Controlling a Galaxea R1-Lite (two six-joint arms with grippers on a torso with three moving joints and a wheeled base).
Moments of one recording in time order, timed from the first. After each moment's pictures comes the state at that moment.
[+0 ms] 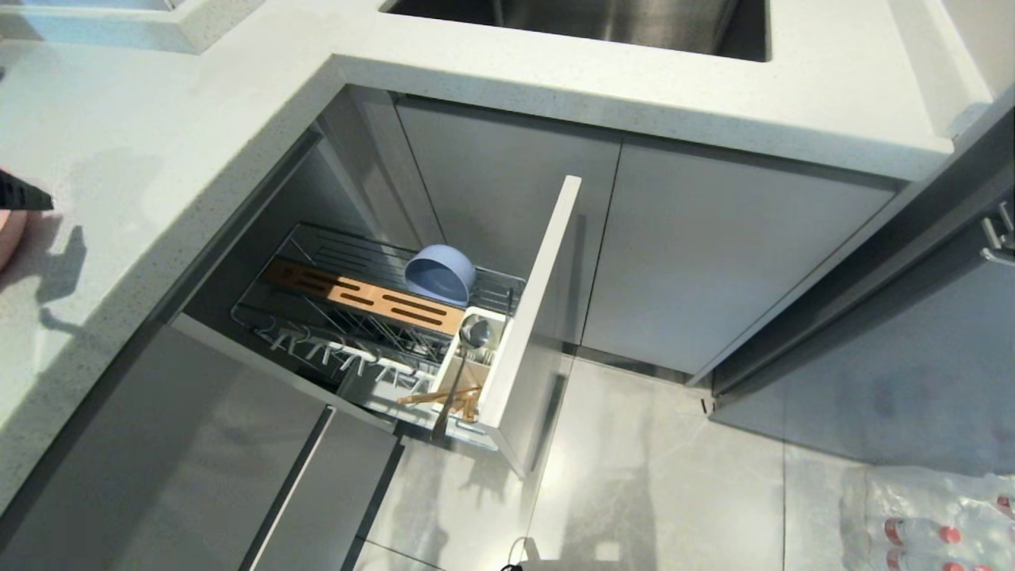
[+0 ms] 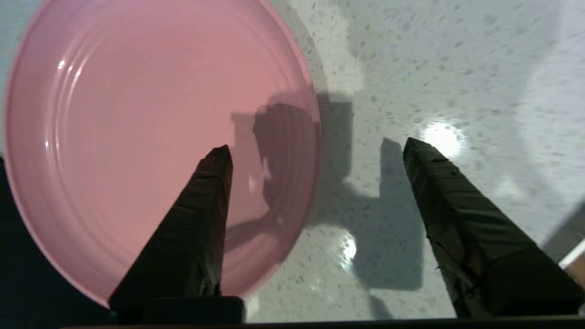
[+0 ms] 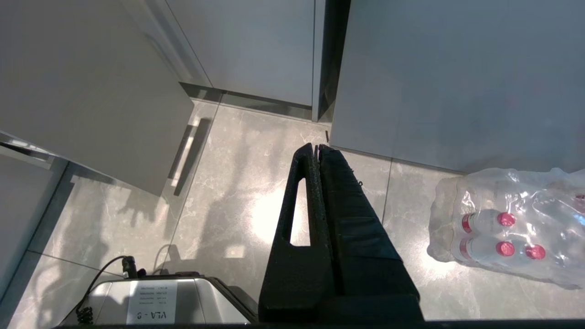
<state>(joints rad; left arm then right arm) 0.33 1.41 -1.67 0.64 0.08 0.06 0.00 0.00 0.00 0.00 -0.02 0.05</state>
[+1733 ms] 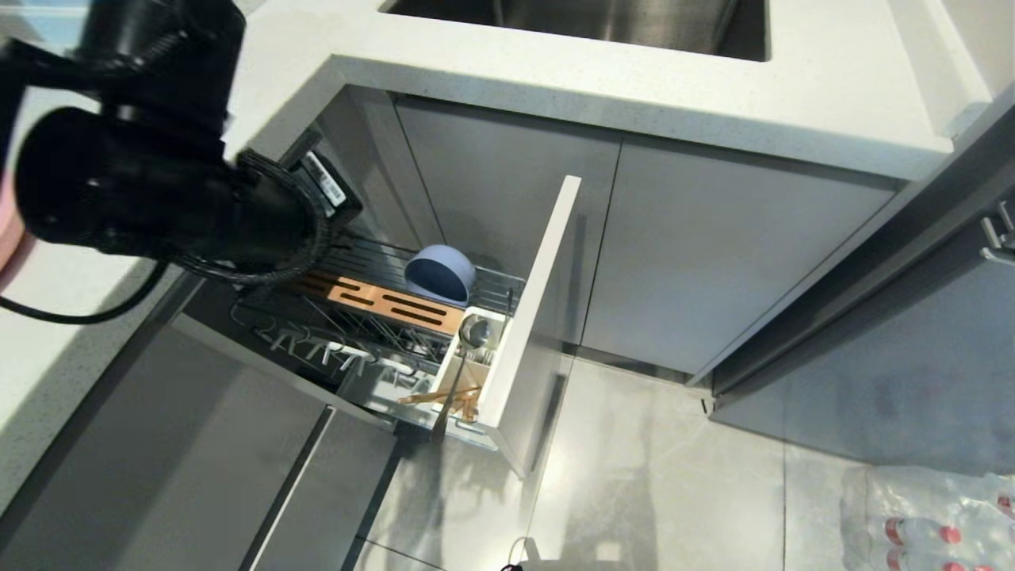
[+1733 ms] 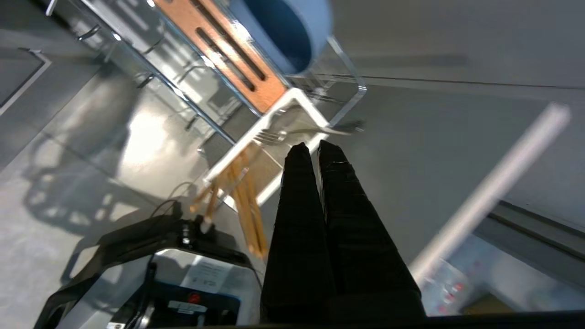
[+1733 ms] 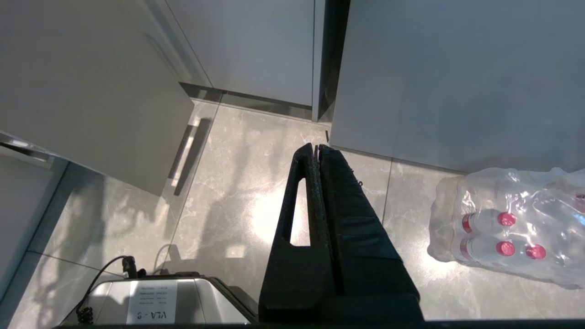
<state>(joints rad) -0.53 1.58 -1.57 0.51 0.39 -0.86 0.00 0.00 0.00 0.00 -0.02 0.05</state>
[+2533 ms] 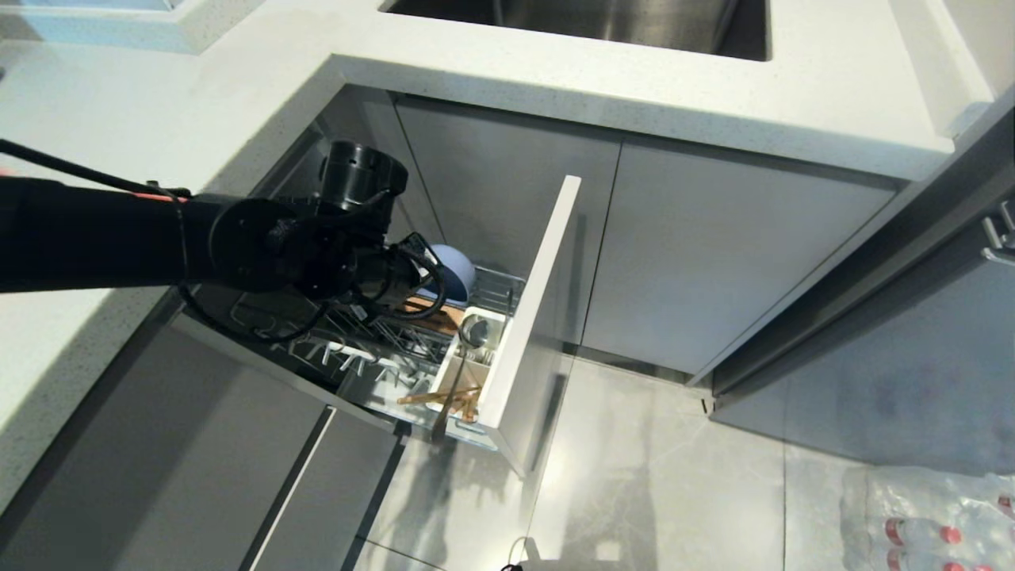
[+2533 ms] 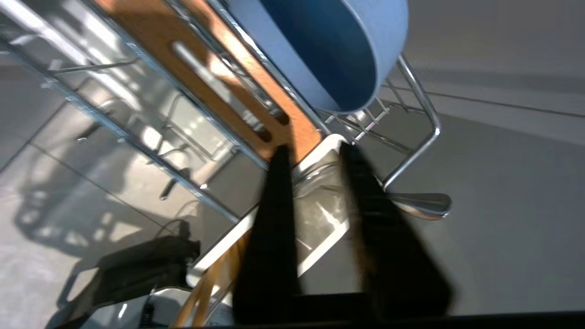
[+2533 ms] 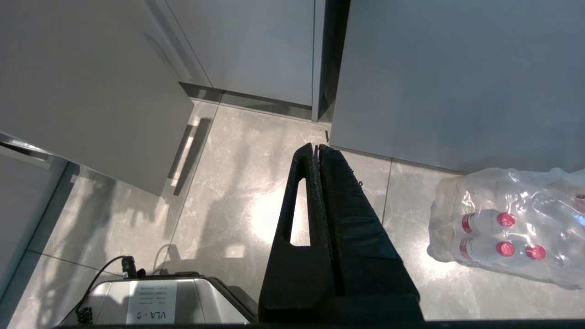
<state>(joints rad) -0.44 1.90 -1.53 0.19 0.30 -0.81 0.00 0.00 0.00 0.00 -0.02 0.05</state>
